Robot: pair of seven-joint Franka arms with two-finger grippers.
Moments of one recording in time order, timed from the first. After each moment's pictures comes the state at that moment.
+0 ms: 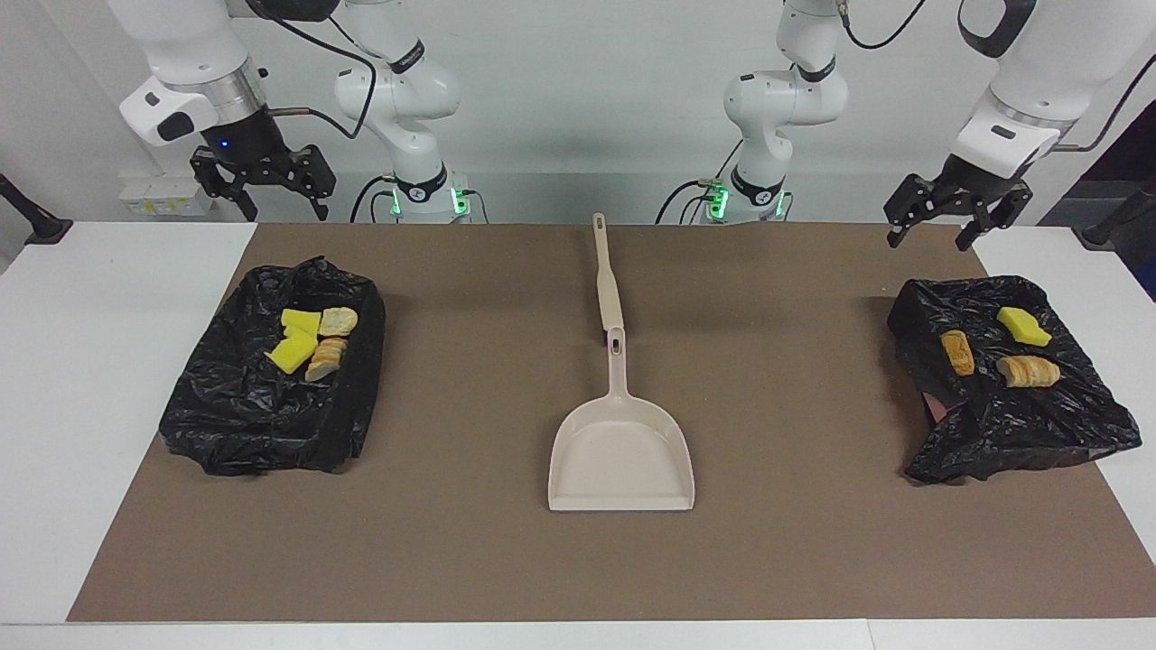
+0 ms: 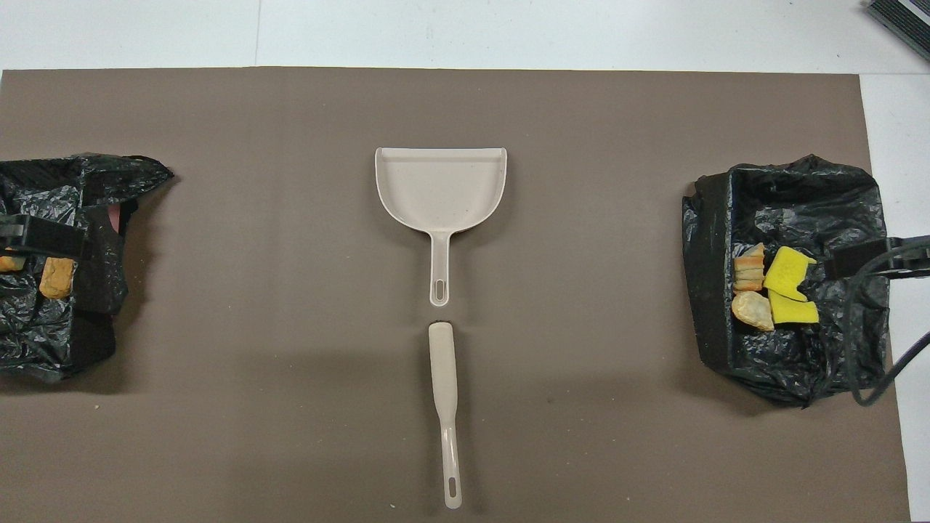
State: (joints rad) left arm -0.04 -0.05 0.01 -1.58 -0.02 1.52 0.08; right arm 0.06 -0.09 -0.09 -1.61 -0.01 1.52 -0.03
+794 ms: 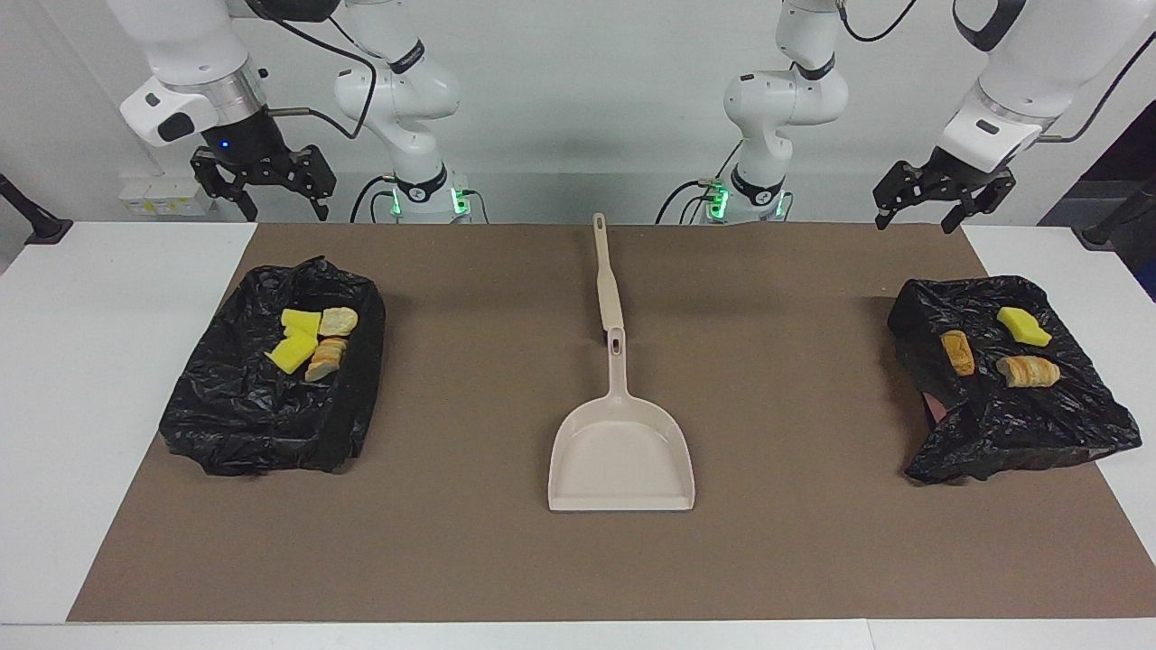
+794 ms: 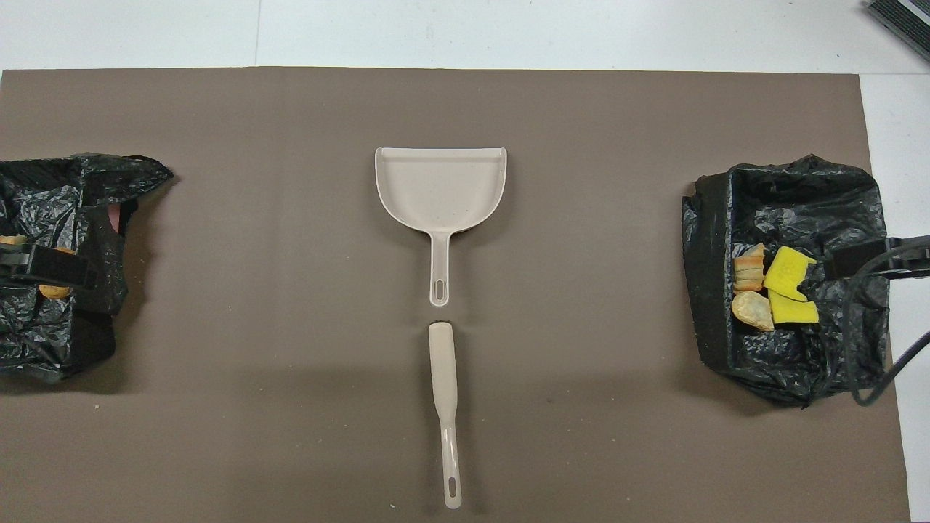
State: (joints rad) left arm -0.04 -0.08 0.01 -1.63 -0.02 1.49 0.09; right arm 0.06 -0.09 -0.09 -1.62 -0.01 1.52 -0.03
